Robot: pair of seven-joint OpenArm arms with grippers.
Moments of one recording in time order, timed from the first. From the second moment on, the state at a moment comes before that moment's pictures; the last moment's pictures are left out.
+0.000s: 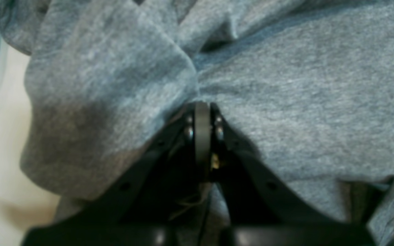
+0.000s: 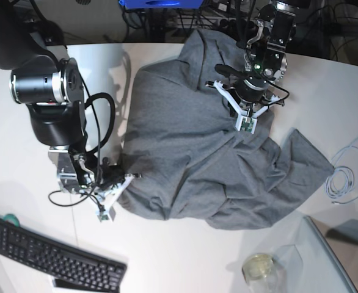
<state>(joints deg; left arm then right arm) 14.1 -10.8 8.5 80.4 -3.1 -1.3 24.3 33.2 -1.2 2.1 24.1 0.5 16.3 -26.6</state>
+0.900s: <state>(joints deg) -24.8 -2.1 9.3 49.7 -3.0 -1.3 23.4 -10.3 -2.3 17.7 108.5 0.3 16.3 -66.1</state>
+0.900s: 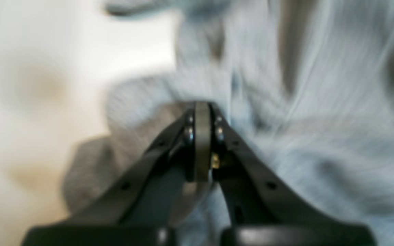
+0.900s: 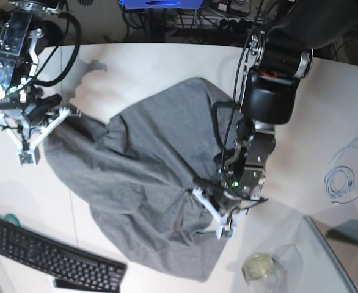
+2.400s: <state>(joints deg) 7.0 -17.3 0.8 82.6 0.1 -1.5 25.8 -18.1 -6.6 0.3 103.5 0.2 16.3 -71.3</state>
